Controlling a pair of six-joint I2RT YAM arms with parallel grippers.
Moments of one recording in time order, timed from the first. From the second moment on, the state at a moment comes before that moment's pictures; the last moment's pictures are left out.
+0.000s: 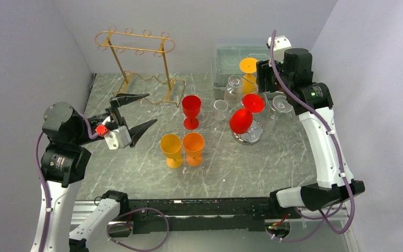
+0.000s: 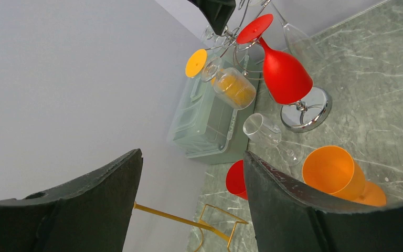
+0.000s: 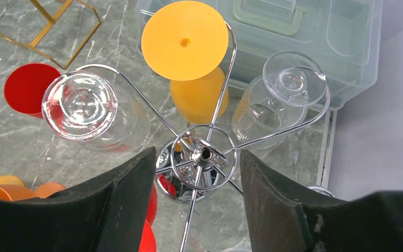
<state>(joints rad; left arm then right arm) -0.19 0.79 1.31 -0.44 1.01 0.77 0.25 1.35 1.78 -0.88 0.05 -0.09</state>
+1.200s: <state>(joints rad) -0.19 0.79 1.31 -0.44 1.01 0.77 0.20 1.26 1.56 -0.69 -0.10 -0.05</state>
